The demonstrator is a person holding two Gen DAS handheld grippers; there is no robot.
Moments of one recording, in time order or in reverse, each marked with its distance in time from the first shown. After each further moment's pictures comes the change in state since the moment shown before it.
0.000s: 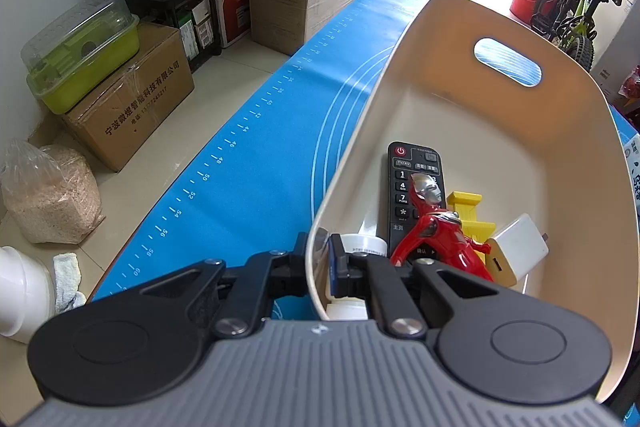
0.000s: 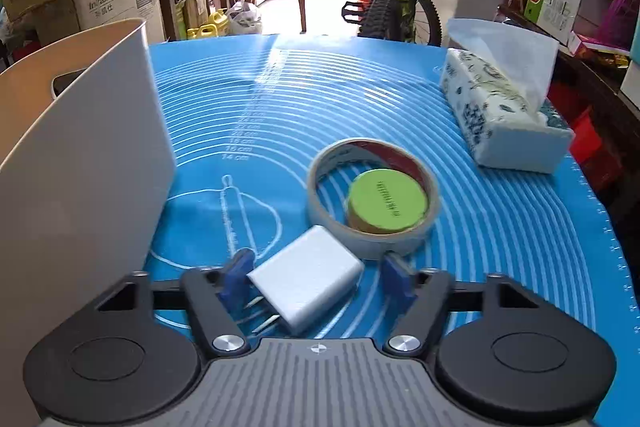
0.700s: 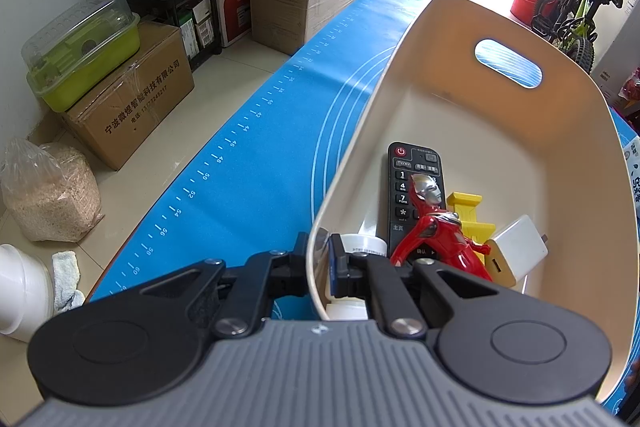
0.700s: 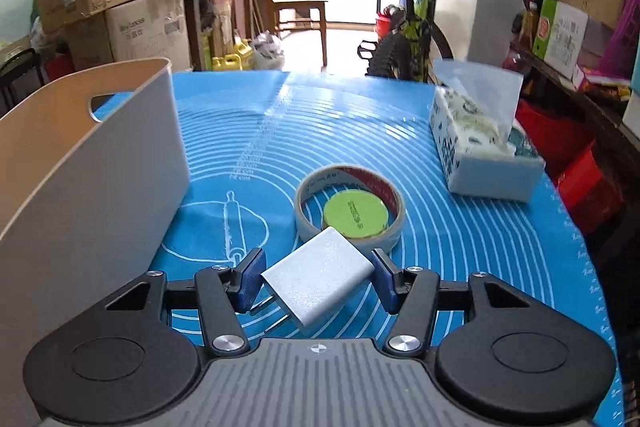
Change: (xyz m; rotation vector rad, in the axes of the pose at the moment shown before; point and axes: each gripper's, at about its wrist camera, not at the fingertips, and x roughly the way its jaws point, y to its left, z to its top) left arm 0.000 0.000 0.000 -0.001 0.001 0.000; right arm -0.044 -0.024 -0.015 -0.078 -0.127 0.056
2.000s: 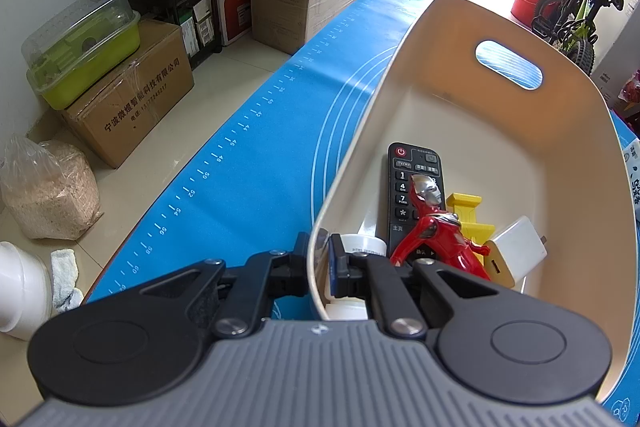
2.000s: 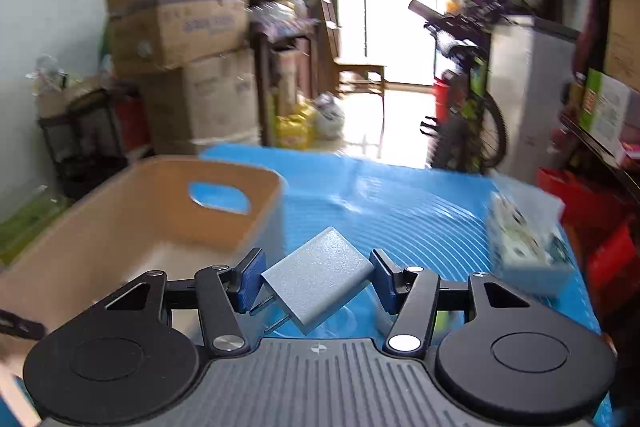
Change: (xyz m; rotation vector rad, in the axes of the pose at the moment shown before) left arm 0.001 0.002 -0.001 -0.006 0.002 -0.003; right arm -0.072 0.047 0.054 -0.073 -0.180 0.198
